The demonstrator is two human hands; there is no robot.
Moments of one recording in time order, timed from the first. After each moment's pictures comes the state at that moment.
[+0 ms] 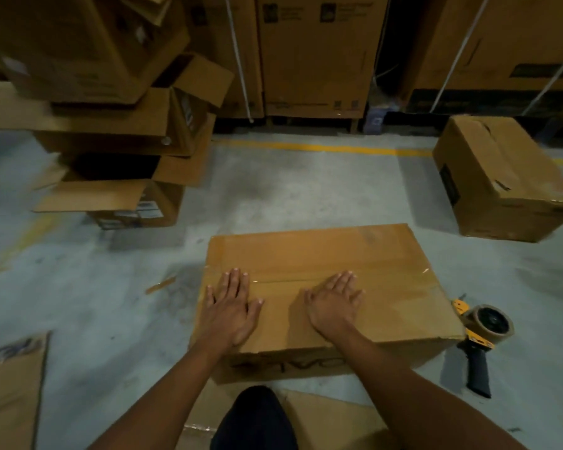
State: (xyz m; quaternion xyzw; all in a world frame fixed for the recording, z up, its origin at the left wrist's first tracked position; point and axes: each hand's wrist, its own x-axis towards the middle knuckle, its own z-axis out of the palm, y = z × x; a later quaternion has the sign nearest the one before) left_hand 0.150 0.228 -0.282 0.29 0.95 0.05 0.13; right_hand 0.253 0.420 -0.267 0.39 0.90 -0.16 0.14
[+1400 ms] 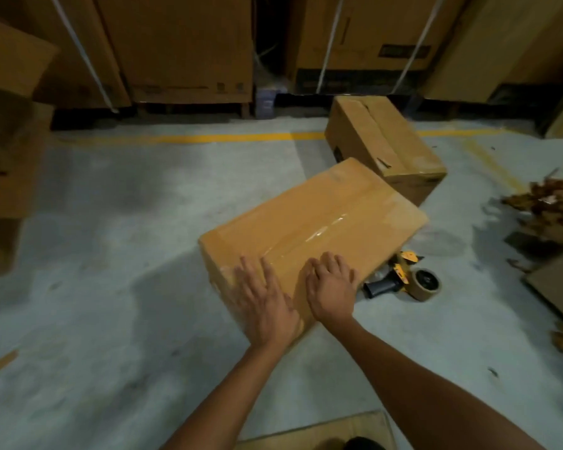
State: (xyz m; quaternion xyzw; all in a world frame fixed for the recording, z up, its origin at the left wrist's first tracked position) left_hand 0.252 0.510 -0.288 0.29 0.91 0.27 0.10; right_hand 0.326 0.620 -0.293 0.47 0.88 -0.10 -0.05
